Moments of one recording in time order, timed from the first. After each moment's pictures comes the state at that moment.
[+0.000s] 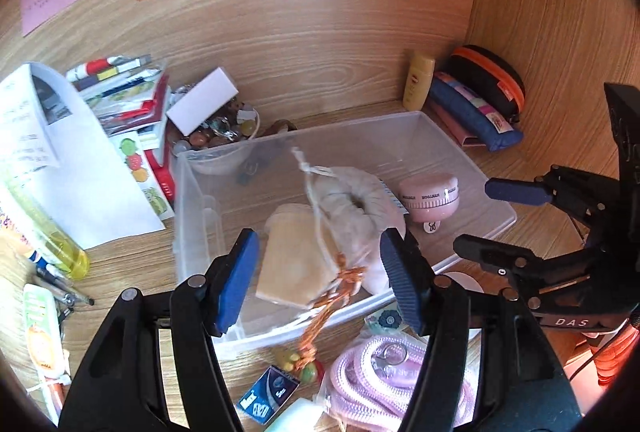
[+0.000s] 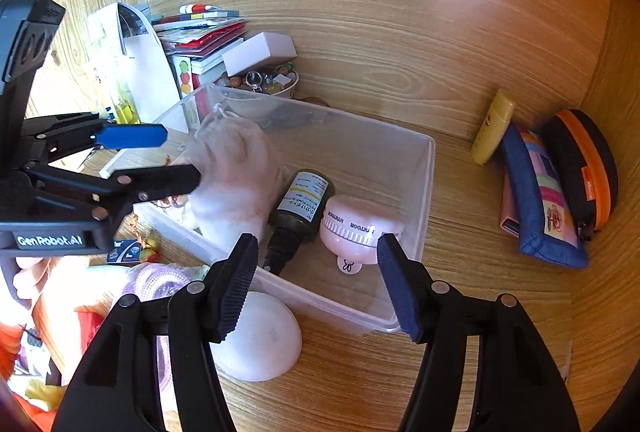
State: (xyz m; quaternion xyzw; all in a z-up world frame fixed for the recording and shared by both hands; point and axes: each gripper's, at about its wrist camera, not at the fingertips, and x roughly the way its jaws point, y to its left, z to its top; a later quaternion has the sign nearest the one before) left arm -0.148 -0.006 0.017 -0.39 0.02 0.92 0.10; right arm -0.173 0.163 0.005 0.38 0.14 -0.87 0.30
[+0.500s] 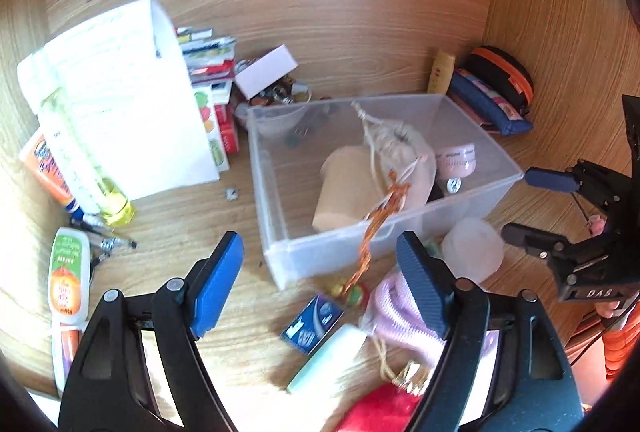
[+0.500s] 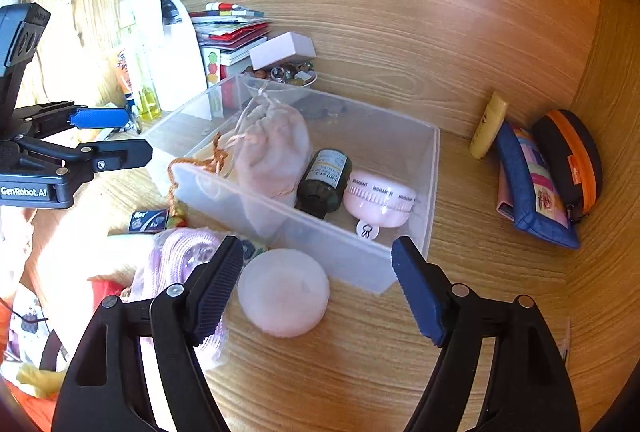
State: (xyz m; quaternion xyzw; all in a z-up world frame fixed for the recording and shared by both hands) left arm -0.092 -0.045 0.011 -0.39 0.01 0.92 0.06; right arm -0.122 0.167 0.003 0.36 0.16 -0.87 0.30
